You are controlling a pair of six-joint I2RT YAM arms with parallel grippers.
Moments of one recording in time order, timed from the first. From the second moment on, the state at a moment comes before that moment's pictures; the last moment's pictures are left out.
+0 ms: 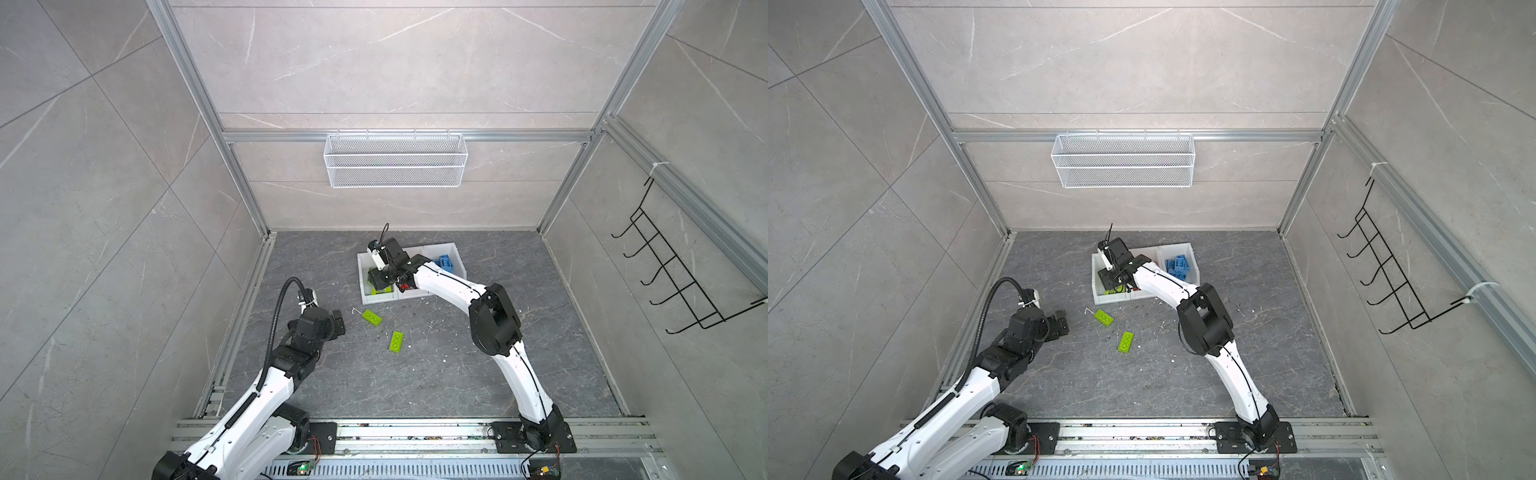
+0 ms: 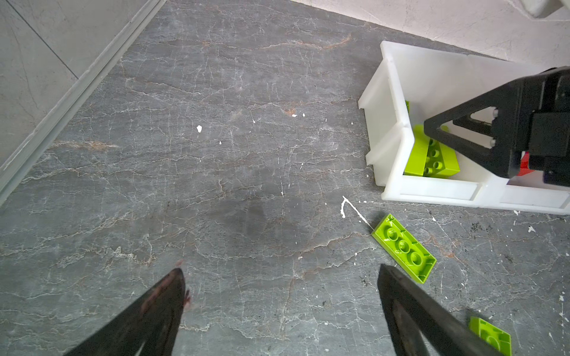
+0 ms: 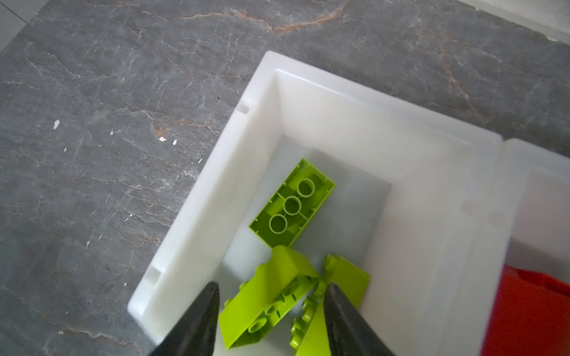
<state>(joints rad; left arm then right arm) -0.40 0.85 0.49 -0.30 -0.36 -0.43 0.73 2.35 2.02 -0.52 -0.02 0.11</state>
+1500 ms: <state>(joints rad) -0.40 0.84 0.48 -0.30 -0.39 -0.43 0.87 2.16 1.52 -0.32 -0.07 0.04</state>
